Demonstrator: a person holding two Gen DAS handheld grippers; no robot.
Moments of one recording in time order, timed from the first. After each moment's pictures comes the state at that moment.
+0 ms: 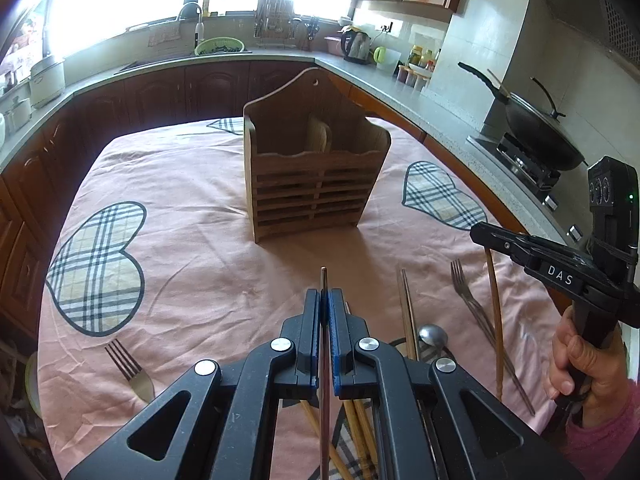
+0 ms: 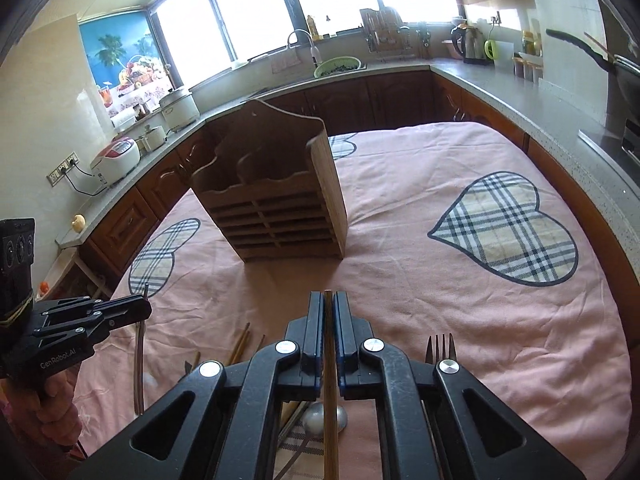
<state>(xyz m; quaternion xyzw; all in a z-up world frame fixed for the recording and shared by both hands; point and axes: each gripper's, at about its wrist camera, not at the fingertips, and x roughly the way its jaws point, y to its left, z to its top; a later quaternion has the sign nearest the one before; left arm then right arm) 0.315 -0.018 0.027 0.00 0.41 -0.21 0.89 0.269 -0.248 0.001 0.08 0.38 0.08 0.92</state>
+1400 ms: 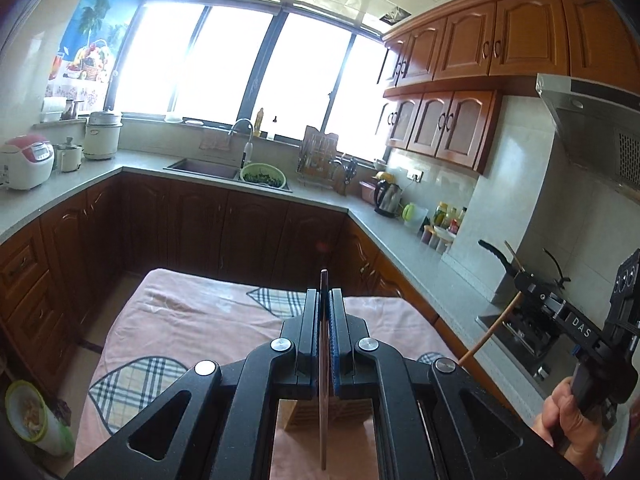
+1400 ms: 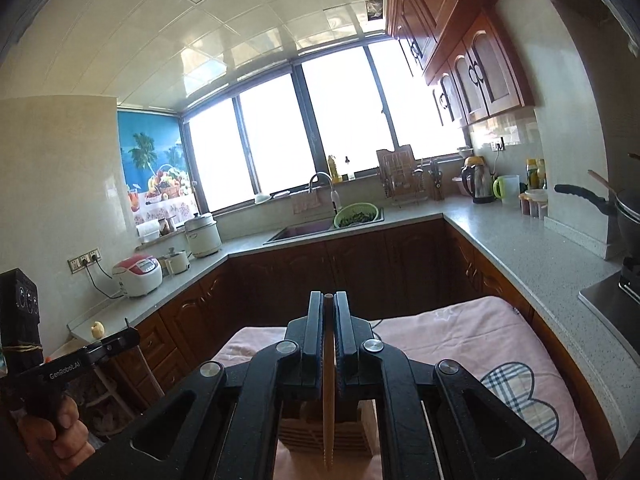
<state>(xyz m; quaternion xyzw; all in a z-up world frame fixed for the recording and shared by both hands) 0.338 0.041 0.151 -0.12 0.19 -0.15 0.96 0.303 -0.239 0.167 0.09 0.13 0.08 0.98</state>
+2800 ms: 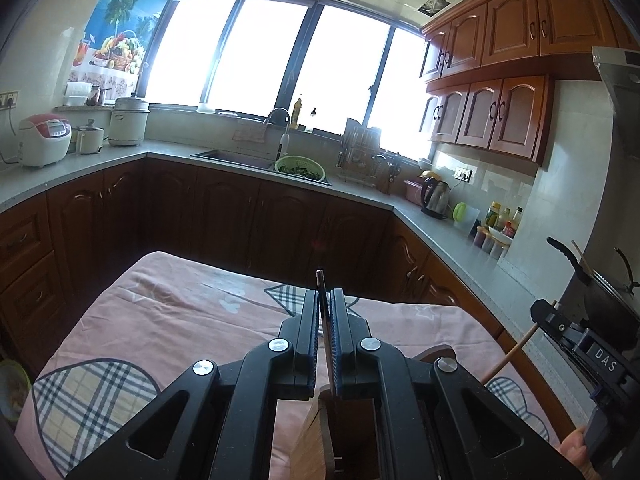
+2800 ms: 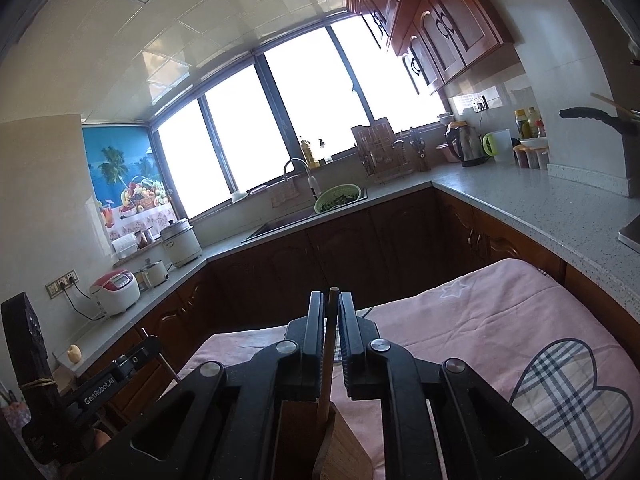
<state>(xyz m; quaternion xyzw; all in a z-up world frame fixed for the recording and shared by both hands) 0.468 -0.029 0.014 -0.12 0.19 -0.08 0.97 0.413 -0.258 0.062 0.15 0.15 0.06 0.97</state>
